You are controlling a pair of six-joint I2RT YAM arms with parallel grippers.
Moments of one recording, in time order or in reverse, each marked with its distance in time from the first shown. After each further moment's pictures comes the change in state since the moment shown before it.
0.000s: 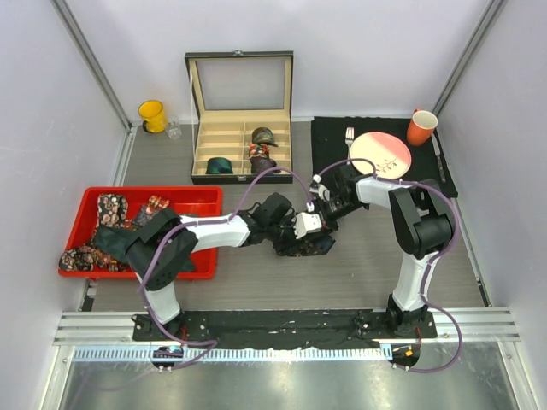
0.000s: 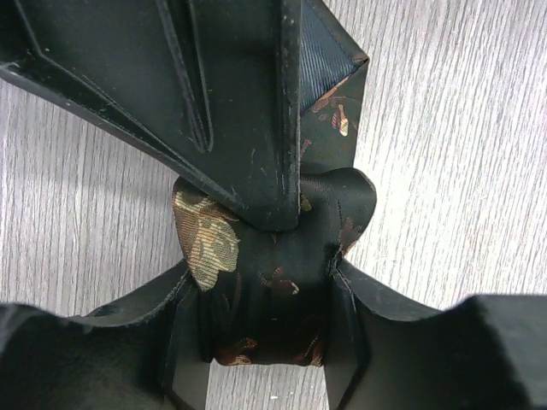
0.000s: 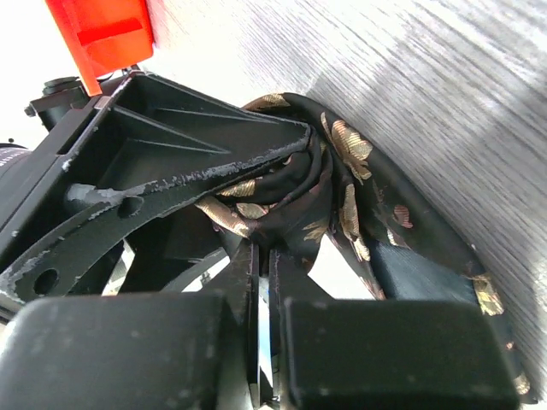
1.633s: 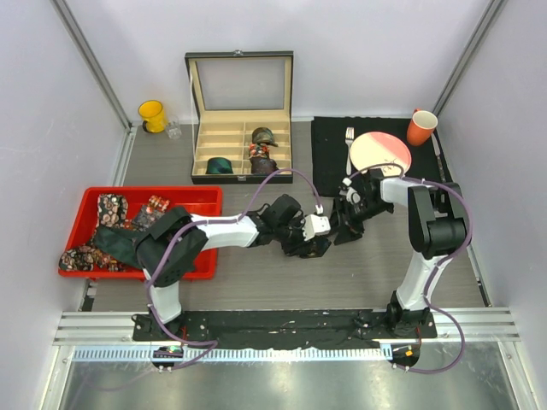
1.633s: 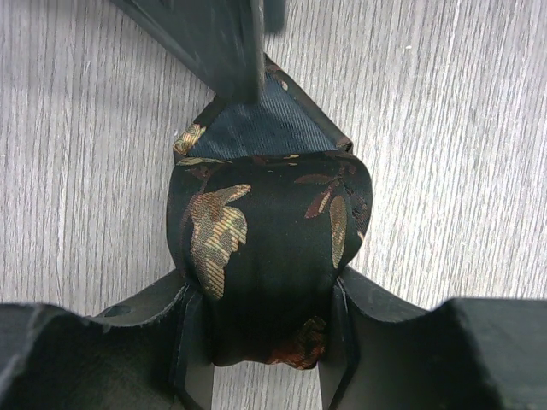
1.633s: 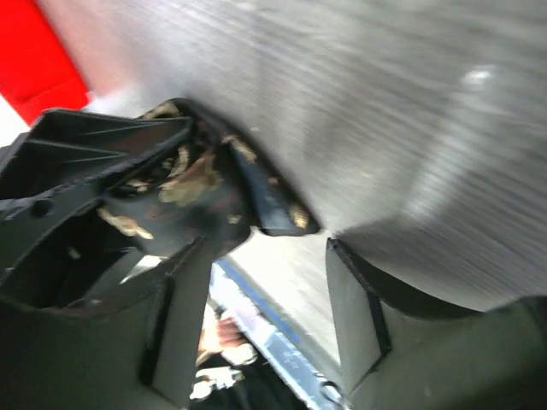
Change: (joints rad) left arm -0.040 0.065 0.050 0.037 0.009 -0.004; right arm -0.206 -0.048 -0.061 -0.109 0.189 -0.051
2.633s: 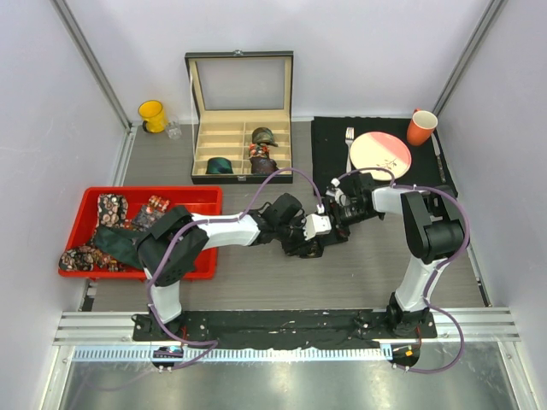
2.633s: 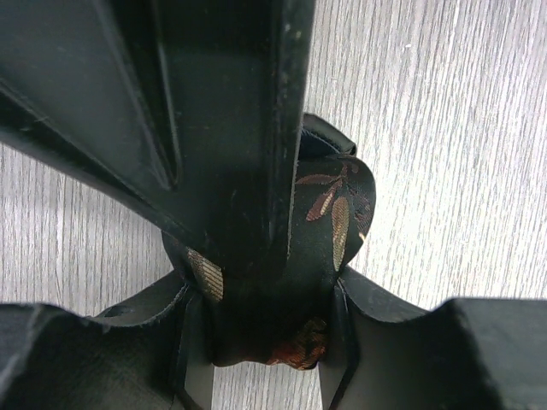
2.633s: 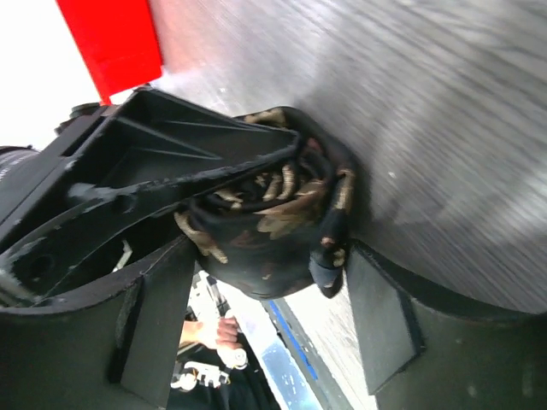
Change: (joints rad) left arm -0.002 0.012 0.031 -0.044 0.004 0.007; right arm 0.091 -0.024 -0.116 0.268 -0.262 0.102
